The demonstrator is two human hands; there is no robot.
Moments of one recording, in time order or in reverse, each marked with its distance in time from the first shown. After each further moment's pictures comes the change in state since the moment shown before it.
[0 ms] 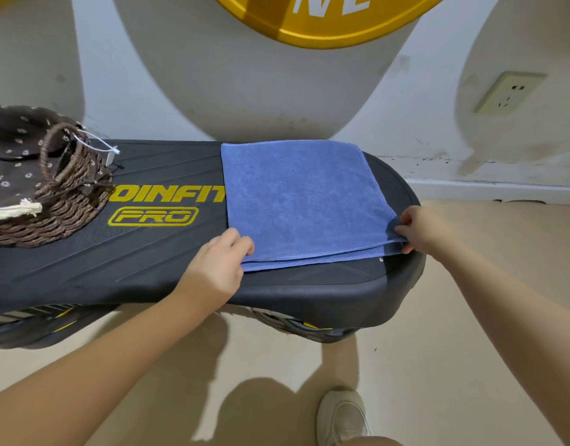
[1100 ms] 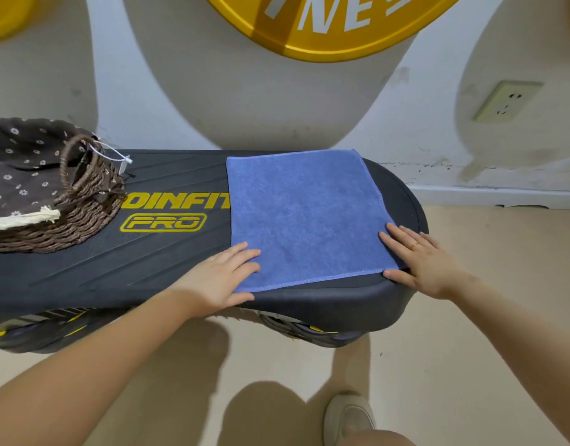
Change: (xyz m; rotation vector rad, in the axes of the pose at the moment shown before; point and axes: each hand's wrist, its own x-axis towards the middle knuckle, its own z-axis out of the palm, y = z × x) left_hand -0.001 -0.043 0.005 0.378 -0.267 0.375; right_hand -0.032 0.039 0.017 -0.647 -0.086 -0.498
